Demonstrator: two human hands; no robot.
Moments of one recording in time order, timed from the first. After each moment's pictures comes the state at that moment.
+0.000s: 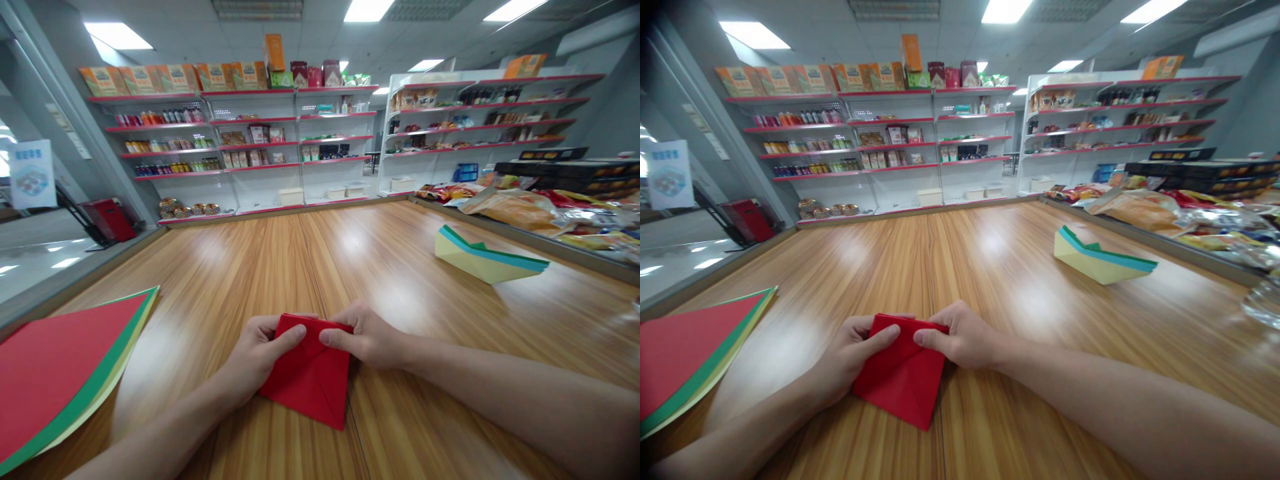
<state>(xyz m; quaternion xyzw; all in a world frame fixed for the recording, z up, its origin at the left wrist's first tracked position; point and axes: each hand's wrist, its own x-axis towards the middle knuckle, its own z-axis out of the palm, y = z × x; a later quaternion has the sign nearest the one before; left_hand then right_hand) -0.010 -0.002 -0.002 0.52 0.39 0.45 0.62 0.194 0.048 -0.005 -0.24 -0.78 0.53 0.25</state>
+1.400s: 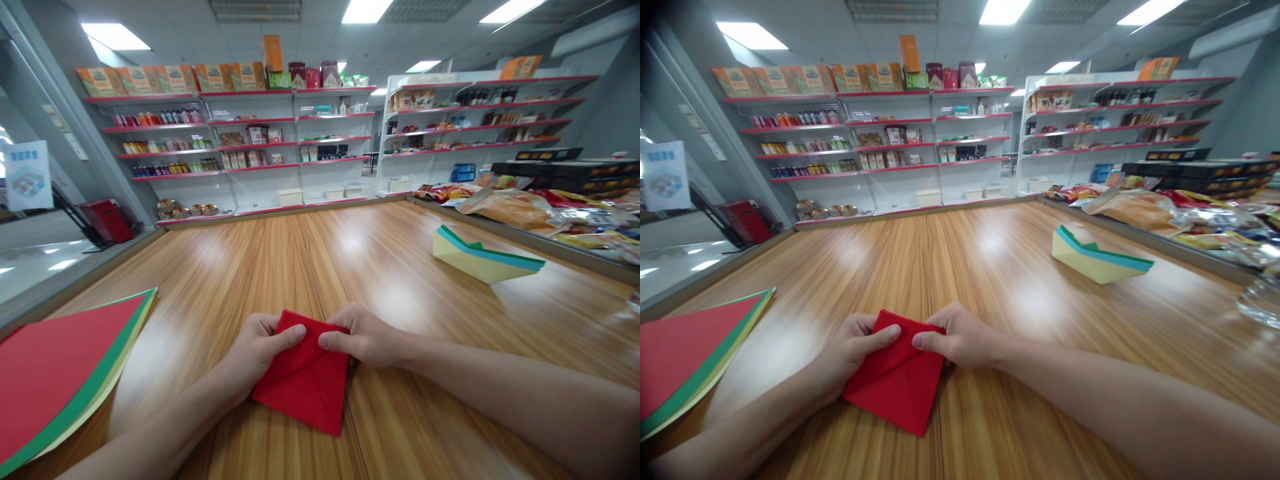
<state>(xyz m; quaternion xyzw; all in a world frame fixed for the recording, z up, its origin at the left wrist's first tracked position) -0.010 -0.001 0.001 0.48 0.40 0.42 0.66 0.194 0.048 -0.004 -0.23 -0.75 0.59 0.21</state>
